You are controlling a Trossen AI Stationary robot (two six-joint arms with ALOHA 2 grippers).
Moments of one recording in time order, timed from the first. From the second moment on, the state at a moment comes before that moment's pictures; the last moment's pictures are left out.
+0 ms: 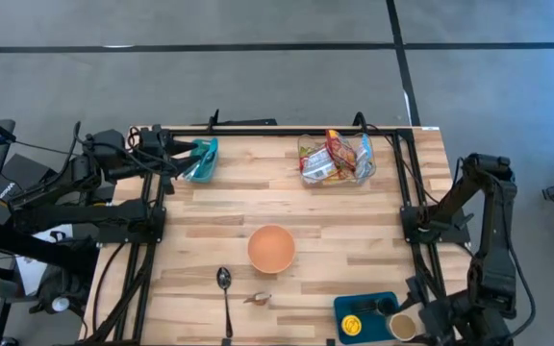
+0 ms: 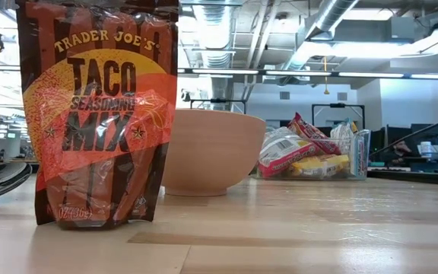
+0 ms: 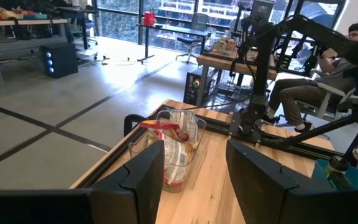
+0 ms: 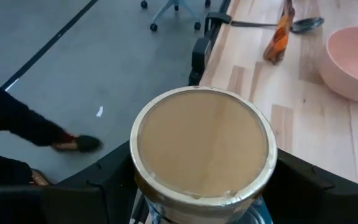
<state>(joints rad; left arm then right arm) 0.29 0.59 0.90 -0.42 -0.06 -0.11 1.38 1.38 1.13 -0.69 0.74 0.81</state>
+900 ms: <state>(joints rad) 0.29 0.59 0.90 -0.42 -0.06 -0.11 1.31 1.49 1.09 -0.57 0.78 0.80</state>
